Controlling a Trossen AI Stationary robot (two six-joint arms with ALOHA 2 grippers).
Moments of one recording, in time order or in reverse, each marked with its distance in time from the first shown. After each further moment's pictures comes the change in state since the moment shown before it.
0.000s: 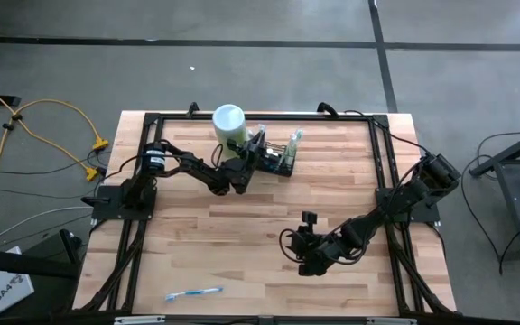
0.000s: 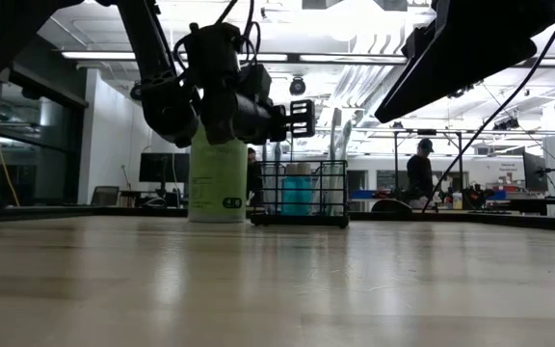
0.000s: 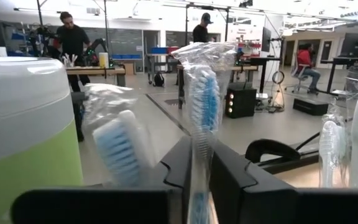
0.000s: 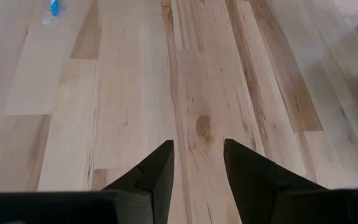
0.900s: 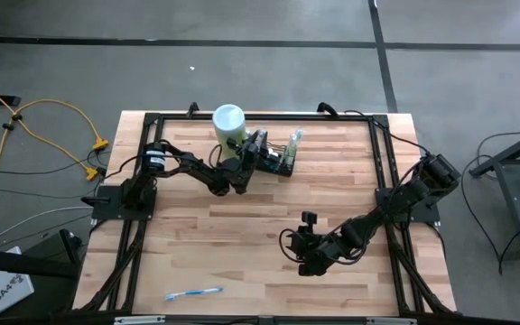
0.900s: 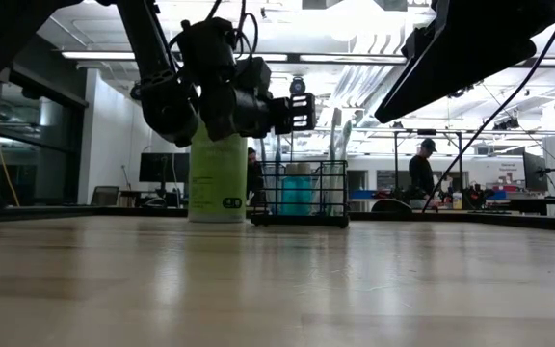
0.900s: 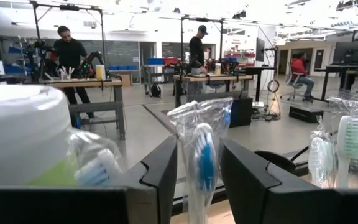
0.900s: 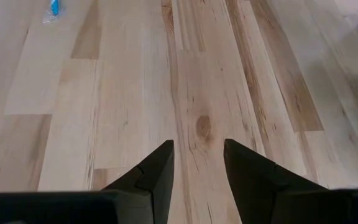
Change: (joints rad) left arm -0.005 -0.001 0.000 0.087 0.023 0.090; right arm 0.000 0.000 0.000 0.000 -0.002 0.000
